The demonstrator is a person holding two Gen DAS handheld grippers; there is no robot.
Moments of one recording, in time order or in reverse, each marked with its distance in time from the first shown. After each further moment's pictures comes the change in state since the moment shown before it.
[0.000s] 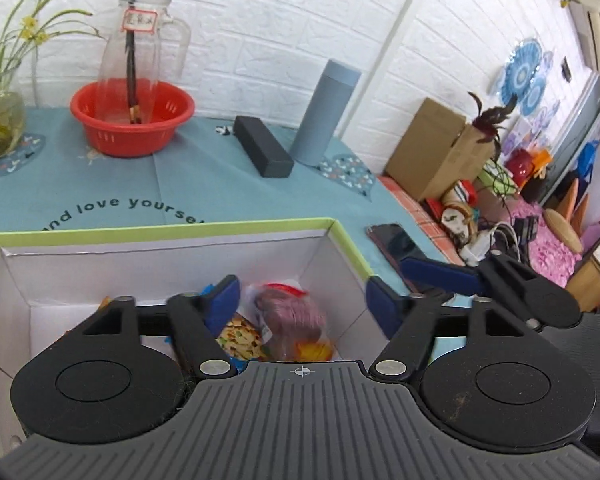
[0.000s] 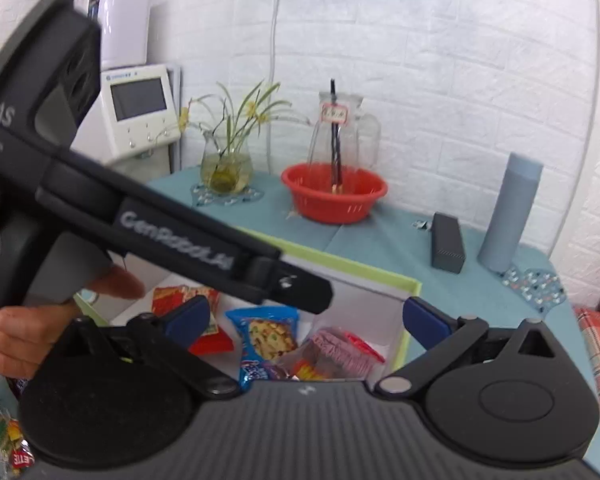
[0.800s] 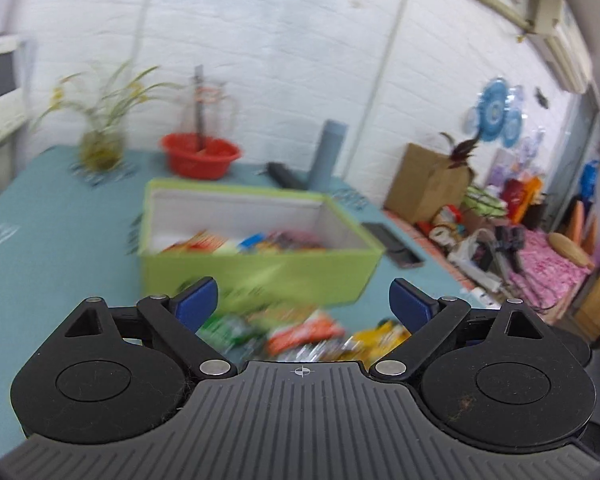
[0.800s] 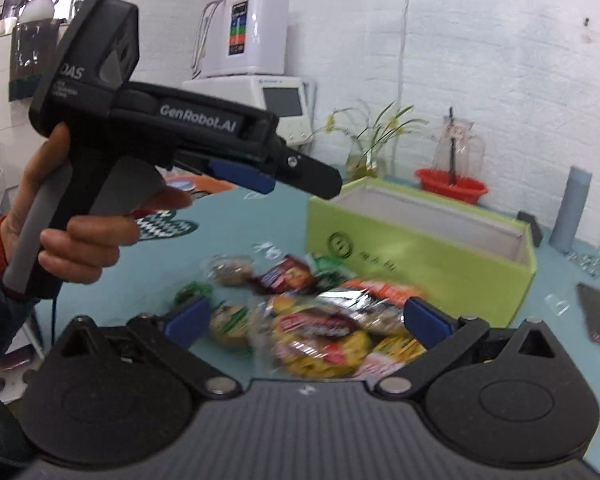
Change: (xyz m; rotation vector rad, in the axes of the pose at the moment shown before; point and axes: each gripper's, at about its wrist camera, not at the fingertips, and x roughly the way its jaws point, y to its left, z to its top) left arm -0.214 -0.021 -0.162 0.025 -0.225 0.119; right arm -0.168 0.150 -0.097 -0.066 -0.032 0.248
